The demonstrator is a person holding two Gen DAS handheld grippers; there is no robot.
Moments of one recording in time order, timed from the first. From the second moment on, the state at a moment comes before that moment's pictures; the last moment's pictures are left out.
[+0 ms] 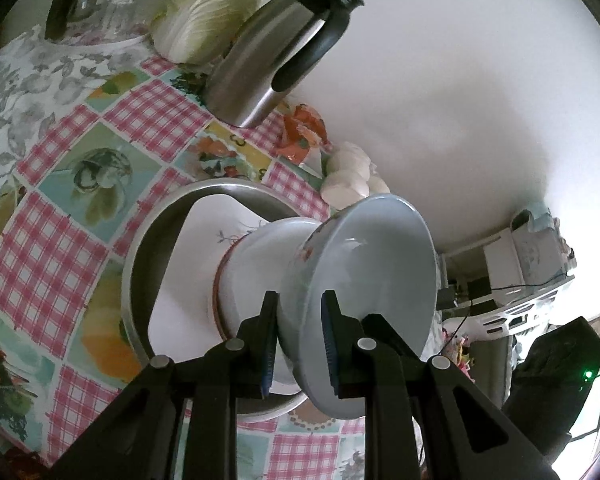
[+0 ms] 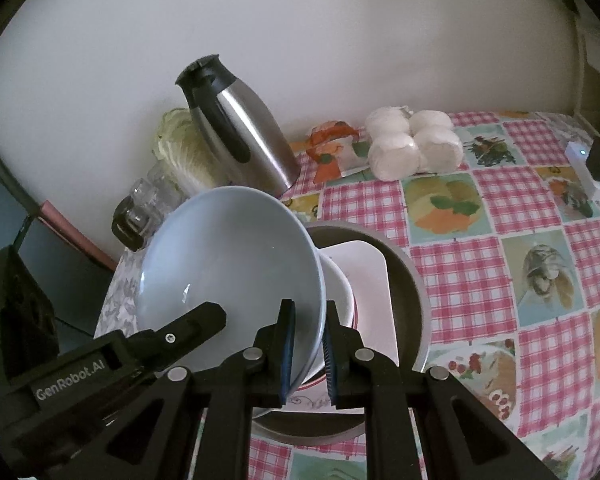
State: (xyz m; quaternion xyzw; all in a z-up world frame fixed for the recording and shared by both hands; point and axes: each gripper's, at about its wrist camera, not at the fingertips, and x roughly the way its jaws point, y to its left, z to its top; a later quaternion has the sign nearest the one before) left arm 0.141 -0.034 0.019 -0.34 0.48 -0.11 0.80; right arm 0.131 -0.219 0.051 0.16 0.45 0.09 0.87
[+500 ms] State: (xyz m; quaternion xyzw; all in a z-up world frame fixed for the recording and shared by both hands) left arm 0.144 -0.024 0.009 -0.35 0.48 -0.10 0.80; right arm 0.137 -0.212 0.039 0.14 0.46 0.08 0.87
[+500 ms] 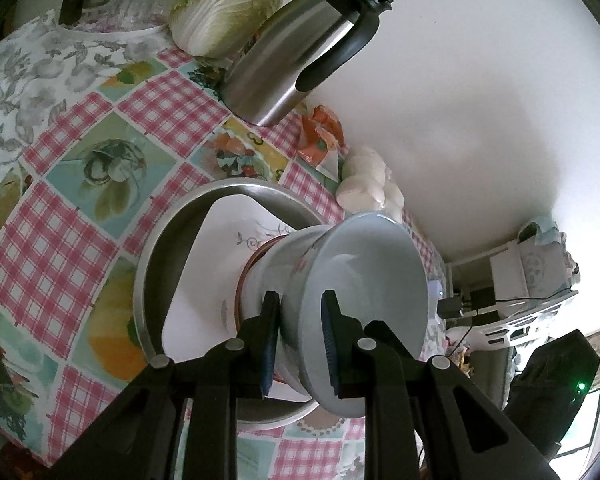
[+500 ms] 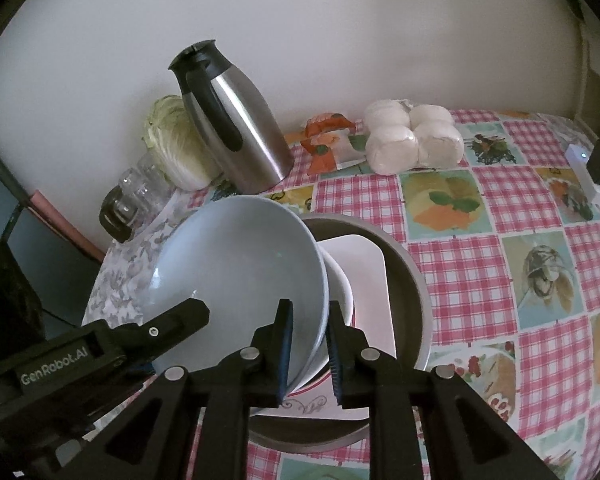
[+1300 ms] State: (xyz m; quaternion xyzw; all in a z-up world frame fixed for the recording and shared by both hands) left arm 0.143 -0.015 0.015 -0.32 0.46 -0.04 0.83; right arm 0.132 -0.214 0.055 0.11 0.43 0.07 0.89
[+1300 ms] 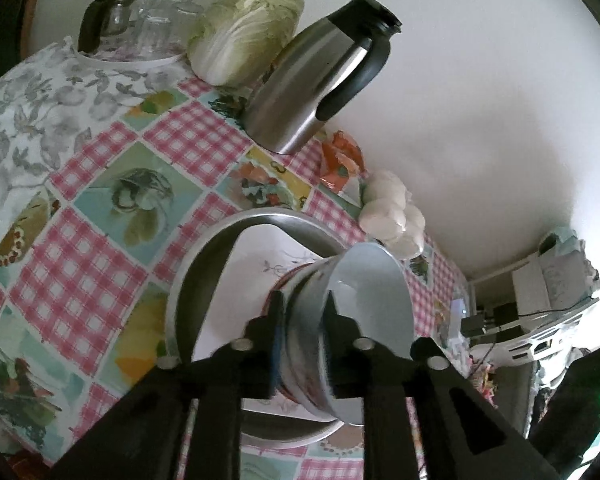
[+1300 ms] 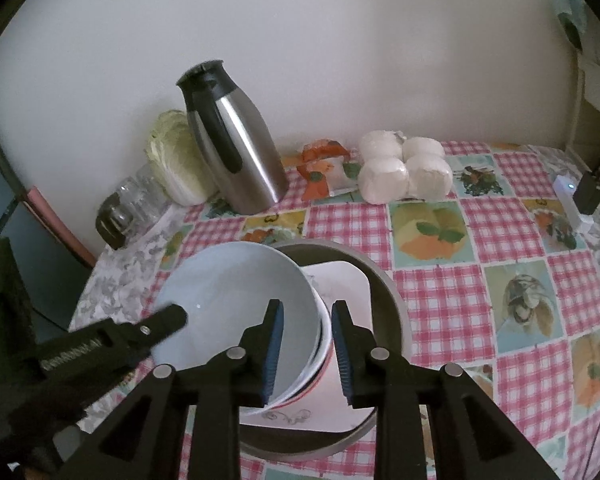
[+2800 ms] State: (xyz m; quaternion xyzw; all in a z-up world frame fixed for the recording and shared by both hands) left arm 0.056 0.001 -0.010 -0.07 0.48 0.02 0.88; right arm 0.057 -0.212 0.020 0.01 0.45 0.03 0.89
